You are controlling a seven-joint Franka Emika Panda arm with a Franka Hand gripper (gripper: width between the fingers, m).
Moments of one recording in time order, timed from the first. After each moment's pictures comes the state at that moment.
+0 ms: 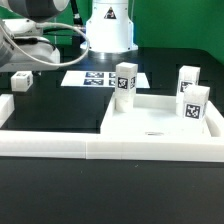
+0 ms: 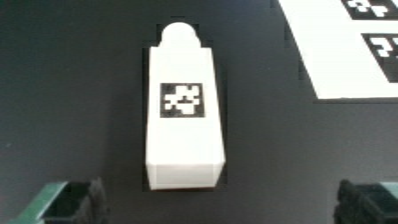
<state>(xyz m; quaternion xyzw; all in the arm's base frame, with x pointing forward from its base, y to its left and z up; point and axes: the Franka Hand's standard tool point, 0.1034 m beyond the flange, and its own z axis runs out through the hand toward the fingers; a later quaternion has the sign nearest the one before) 0.412 -0.208 0.039 -0.90 0.03 0.43 0.07</state>
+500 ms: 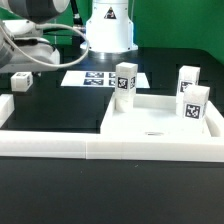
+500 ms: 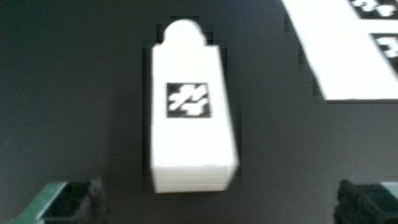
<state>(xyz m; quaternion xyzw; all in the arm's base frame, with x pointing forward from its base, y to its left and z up) 0.396 -0.215 0.021 -0.91 0.01 0.42 0.07</state>
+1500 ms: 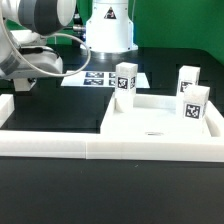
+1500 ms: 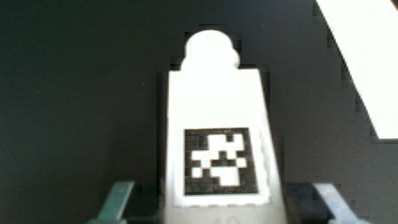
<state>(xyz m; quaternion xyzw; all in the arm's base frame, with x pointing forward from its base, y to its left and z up) 0.371 -0.208 0.011 -0.90 0.02 0.42 0.07</state>
